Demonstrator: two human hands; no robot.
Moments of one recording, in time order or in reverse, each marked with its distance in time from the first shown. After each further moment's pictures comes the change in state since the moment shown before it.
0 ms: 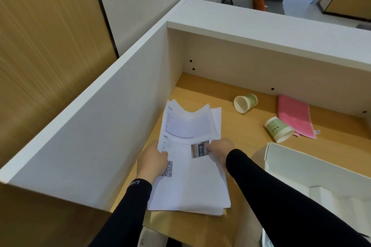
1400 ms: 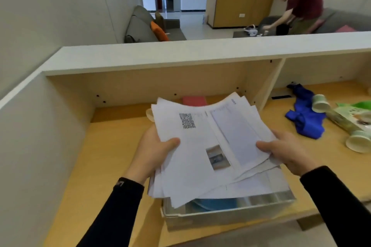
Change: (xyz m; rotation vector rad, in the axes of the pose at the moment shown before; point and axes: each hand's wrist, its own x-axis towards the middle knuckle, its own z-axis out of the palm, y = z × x) left_hand -0.148 0.175 0.079 -0.270 -0.407 0.637; right_hand -0.176 0.162 -0.280 0.244 0.503 -0.235
